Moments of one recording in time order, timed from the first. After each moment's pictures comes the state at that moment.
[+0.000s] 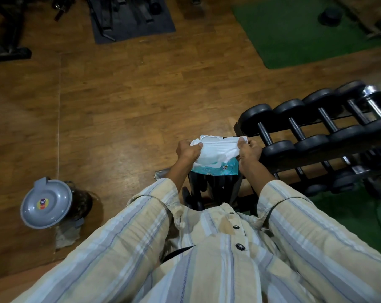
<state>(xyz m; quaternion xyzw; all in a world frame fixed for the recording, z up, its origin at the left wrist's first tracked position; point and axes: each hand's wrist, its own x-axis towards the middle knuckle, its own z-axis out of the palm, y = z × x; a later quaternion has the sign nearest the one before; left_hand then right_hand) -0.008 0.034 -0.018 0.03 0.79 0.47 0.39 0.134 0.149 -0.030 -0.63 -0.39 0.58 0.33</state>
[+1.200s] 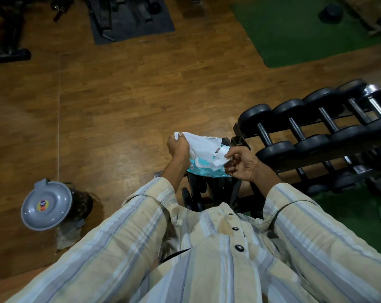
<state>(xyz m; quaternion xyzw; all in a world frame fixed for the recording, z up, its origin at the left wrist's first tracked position) -0.024 0.048 -0.018 -0.13 0.73 0.59 0.33 0.158 0.132 0.017 -0.48 -0.27 0.84 0.00</state>
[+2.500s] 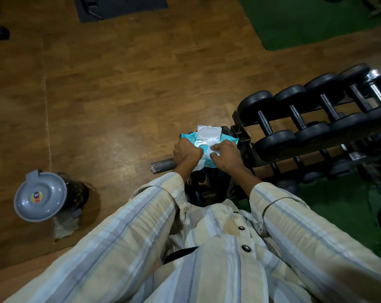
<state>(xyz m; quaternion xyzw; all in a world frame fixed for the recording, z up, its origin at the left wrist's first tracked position) 0.011 0.025 -0.001 0.12 0.90 0.22 0.35 0.133 0.105 -0.031 -0.46 -0.83 0.29 -0.06</state>
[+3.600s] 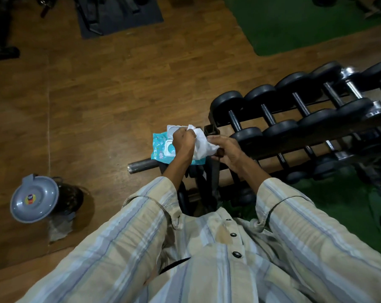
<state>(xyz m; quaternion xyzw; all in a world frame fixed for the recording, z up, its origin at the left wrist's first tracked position) 0.101 0.095 0.022 -0.01 0.77 0.54 0.34 0.229 0.170 0.001 -0.48 -0.43 0.76 0.09</state>
